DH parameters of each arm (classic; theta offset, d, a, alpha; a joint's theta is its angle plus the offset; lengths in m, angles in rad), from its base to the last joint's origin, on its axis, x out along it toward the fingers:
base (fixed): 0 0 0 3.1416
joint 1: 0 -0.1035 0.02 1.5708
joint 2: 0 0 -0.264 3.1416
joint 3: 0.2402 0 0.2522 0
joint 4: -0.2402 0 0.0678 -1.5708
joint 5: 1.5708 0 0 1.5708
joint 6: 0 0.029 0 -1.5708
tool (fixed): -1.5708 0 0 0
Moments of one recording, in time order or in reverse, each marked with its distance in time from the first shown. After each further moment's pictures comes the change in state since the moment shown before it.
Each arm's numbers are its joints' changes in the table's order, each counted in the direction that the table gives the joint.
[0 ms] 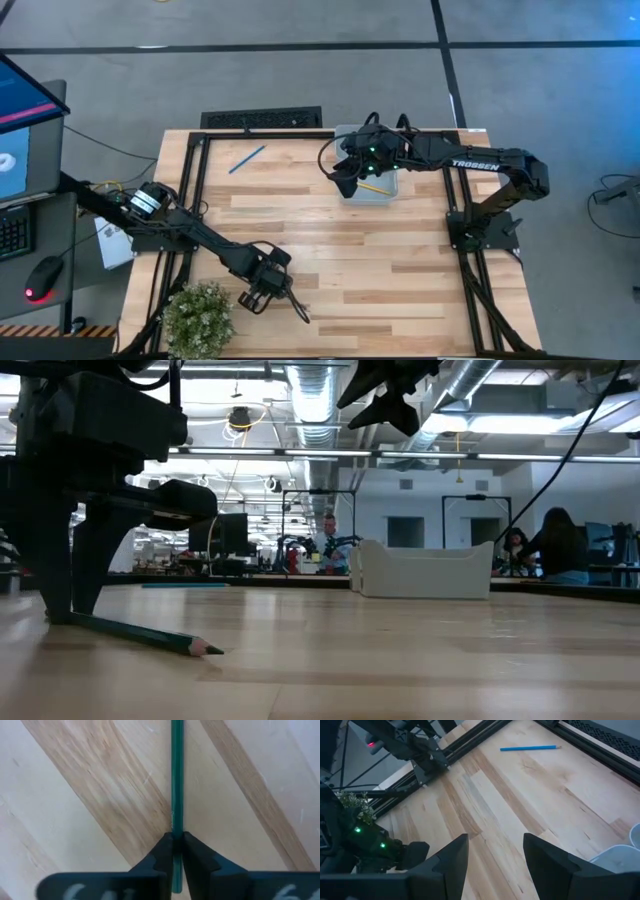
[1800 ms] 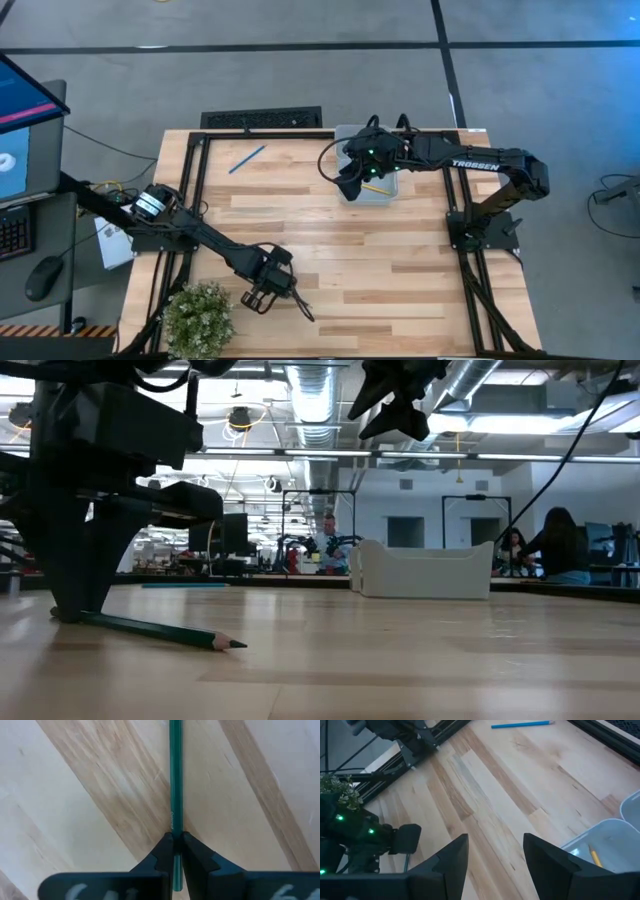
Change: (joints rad) left arm -0.018 0.045 0.064 -0.072 0.006 -0.027; right arm 0.000 0.000 0.000 -0.100 0.004 0.008
